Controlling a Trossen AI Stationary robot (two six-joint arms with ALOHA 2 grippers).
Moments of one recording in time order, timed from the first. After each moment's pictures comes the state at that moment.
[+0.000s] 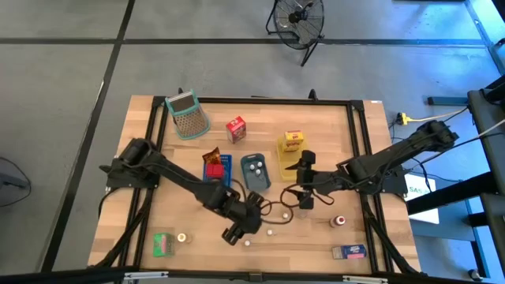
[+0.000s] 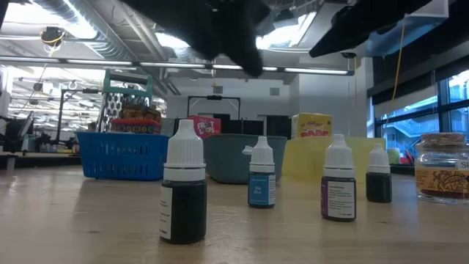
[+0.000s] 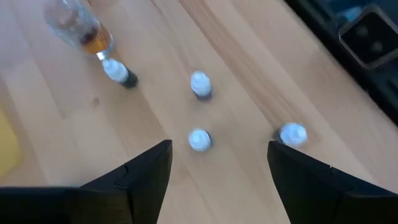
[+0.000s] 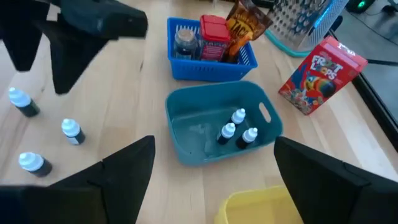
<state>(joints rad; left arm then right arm) -0.41 1.92 1.48 -0.54 -0.03 0.18 0.43 1.25 0.83 -0.28 0.49 0.16</state>
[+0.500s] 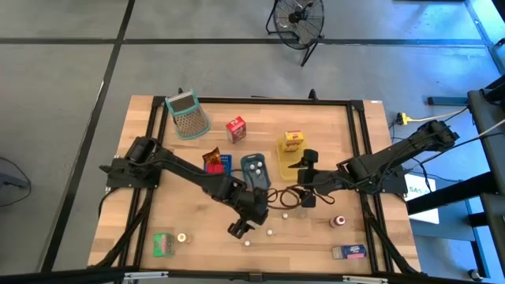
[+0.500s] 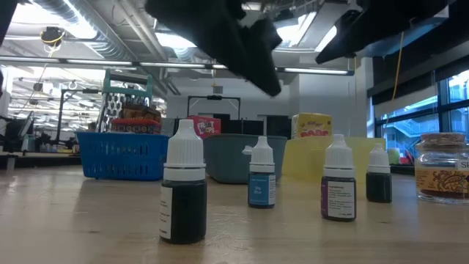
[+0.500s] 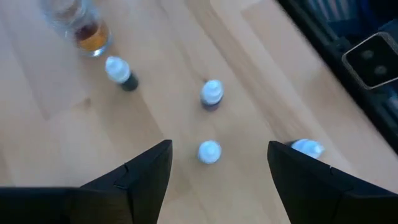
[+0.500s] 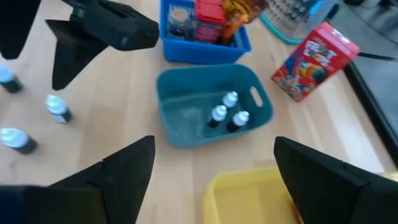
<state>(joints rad) -0.32 1.95 1.48 -0.50 0.12 0.15 0.43 1.23 0.83 -0.36 0.51 0.15</state>
